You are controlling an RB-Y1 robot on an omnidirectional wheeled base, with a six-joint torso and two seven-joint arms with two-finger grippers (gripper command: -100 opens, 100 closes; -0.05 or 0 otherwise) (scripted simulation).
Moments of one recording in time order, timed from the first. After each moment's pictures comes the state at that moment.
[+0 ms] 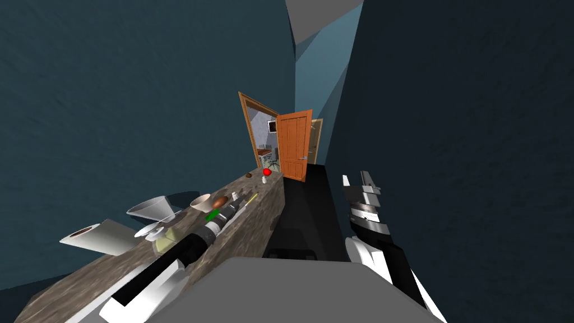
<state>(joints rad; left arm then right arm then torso) 0.81 0.73 0.11 -2.34 0.37 0.10 -0.27 0.54 0.02 -0.02 -2.35 -0.10 -0.44 -0.15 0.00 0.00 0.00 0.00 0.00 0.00</state>
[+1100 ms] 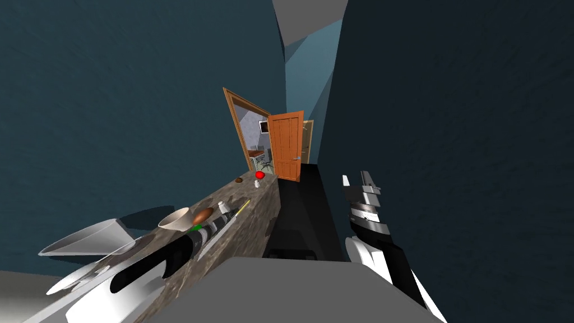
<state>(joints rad) 0.92 0.98 0.19 -2.31 0.45 0.38 -0.28 0.54 0.02 -0.02 -2.35 -0.10 -0.44 -0.15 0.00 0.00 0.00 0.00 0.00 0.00</state>
